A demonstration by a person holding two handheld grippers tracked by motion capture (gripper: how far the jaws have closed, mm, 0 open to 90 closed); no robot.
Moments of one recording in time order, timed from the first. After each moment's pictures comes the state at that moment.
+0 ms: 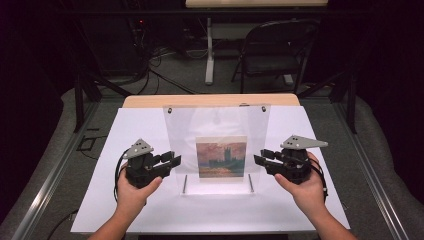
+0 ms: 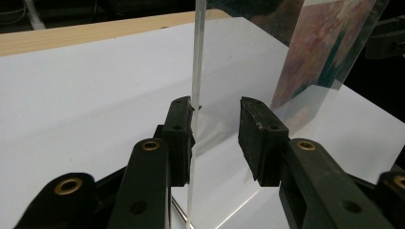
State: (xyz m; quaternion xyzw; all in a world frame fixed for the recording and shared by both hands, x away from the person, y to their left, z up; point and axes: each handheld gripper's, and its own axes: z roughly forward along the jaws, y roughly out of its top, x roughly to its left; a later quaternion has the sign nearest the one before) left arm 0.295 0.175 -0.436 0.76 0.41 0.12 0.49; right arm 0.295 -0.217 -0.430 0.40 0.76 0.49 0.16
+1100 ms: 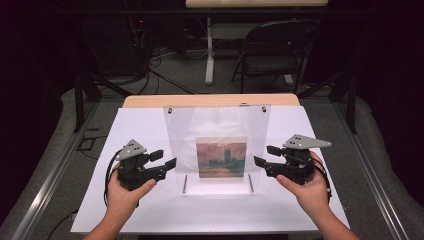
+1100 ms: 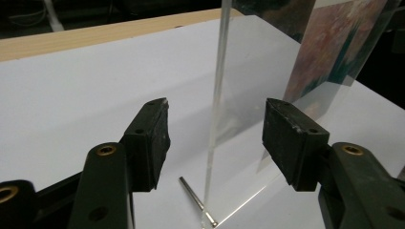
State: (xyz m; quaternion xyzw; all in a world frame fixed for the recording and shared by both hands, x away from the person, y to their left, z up) left arm 0.285 0.191 -0.428 0.76 0.42 0.15 0.48; right arm 0.292 -0.222 -0.424 0.40 0.76 0.48 0.17
